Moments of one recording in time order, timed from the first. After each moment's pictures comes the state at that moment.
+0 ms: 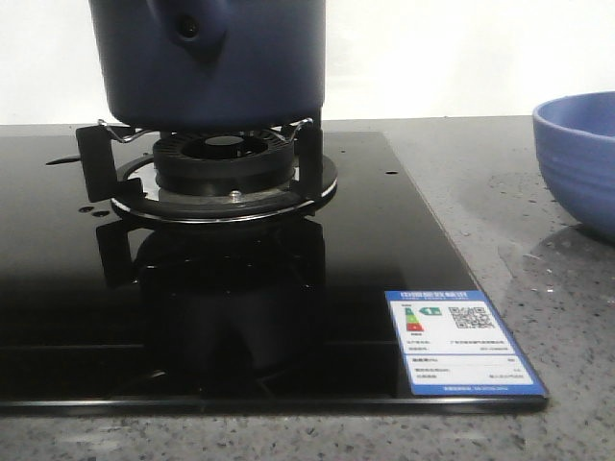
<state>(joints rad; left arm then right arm) -0.31 1.15 -0.93 -1.71 0.46 1.75 -0.12 1.32 -1.07 0.09 1.10 -0.02</state>
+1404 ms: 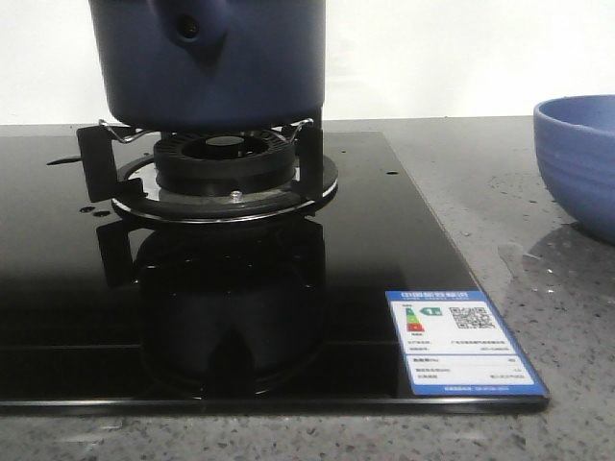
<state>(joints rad) -0.32 1.49 -1.11 -1.72 0.59 1.80 -0.13 0.91 -1.35 0.17 1.03 -0.02</state>
